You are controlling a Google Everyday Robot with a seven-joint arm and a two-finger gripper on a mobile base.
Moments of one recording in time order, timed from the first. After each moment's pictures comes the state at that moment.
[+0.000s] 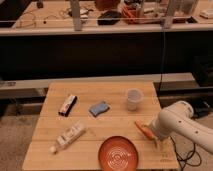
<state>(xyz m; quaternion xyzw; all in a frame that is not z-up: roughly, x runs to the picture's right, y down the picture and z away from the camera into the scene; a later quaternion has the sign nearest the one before) 0.253 0.255 0.748 -0.27 -0.13 -0.26 0.92</state>
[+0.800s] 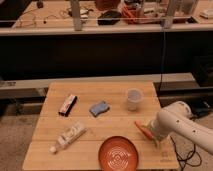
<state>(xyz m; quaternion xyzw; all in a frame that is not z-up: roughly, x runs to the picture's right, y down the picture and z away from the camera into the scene) 0.249 0.261 0.755 -0.28 -0.14 -0.26 0.91</state>
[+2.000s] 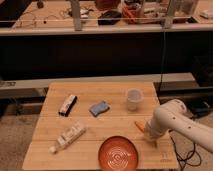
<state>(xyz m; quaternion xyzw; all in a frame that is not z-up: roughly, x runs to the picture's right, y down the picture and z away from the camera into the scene) 0.244 0.262 0.760 -0.29 -0.14 -0.24 0.91</state>
